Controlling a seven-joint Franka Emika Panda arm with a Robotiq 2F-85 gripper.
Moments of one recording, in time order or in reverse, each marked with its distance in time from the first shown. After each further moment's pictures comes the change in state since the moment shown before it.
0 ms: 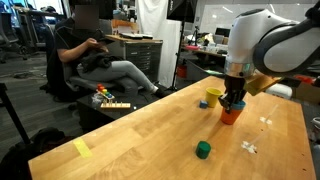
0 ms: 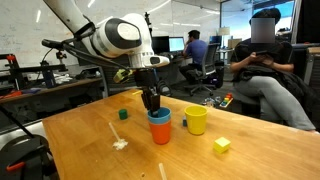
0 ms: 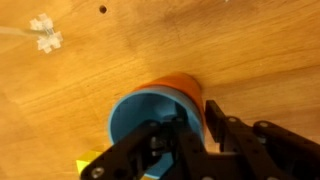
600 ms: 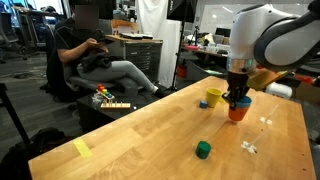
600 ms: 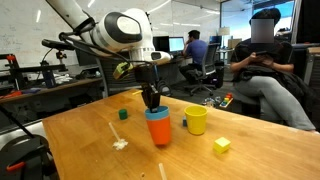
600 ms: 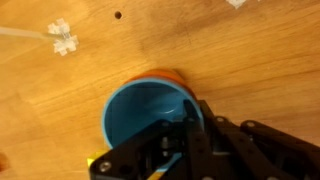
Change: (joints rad) arm 0.005 -0.026 -0.014 0.009 0.010 -0.056 -0.034
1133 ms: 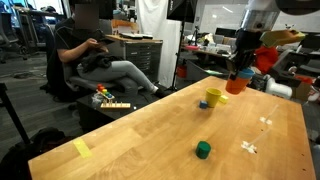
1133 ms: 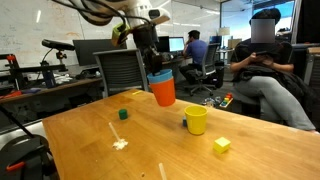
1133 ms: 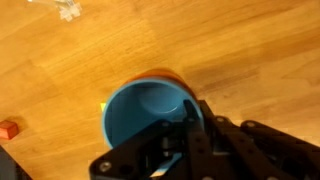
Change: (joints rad) arm -0.016 -0.209 0.003 0.024 0.146 -0.046 -0.098
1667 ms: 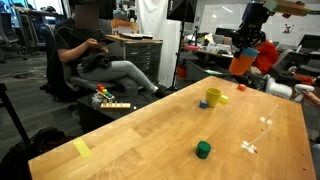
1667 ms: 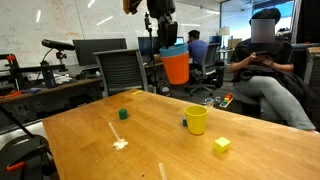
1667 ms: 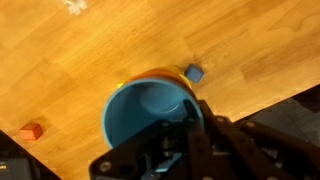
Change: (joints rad) arm -0.090 0.015 -0.012 0.221 0.160 -0.184 -0.050
